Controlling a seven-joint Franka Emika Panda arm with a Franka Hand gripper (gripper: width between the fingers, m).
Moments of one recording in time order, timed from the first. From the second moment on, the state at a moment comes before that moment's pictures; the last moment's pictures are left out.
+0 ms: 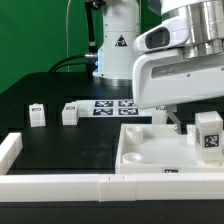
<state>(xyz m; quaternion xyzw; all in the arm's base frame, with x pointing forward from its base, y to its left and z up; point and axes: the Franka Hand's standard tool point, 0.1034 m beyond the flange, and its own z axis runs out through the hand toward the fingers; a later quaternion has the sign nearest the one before) 0.609 0.104 0.075 -1.00 0.00 -0.04 0.08</state>
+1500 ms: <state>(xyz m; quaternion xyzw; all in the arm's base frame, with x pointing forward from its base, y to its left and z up) 0.622 0.106 0.076 -0.94 0.33 0.04 0.09</state>
